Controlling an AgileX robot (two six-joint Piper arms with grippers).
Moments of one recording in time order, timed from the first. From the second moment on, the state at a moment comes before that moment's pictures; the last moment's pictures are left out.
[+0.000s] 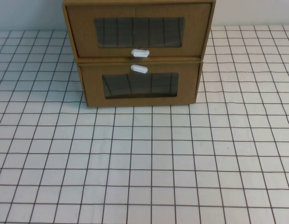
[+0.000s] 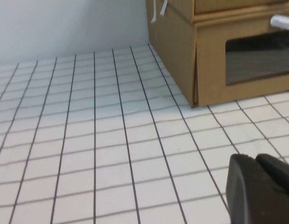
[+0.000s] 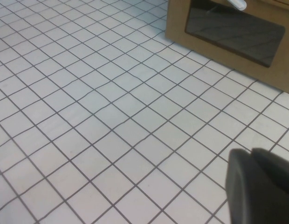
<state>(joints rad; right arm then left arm) 0.16 0.31 -0.45 0.79 0.86 -0.81 -0.18 0.05 -0.08 -0.03 0.30 0.13</state>
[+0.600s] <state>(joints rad) 0.16 0.31 -0.45 0.79 0.88 -0.81 -0.18 -0.01 0.03 -0.02 0.39 0.08</state>
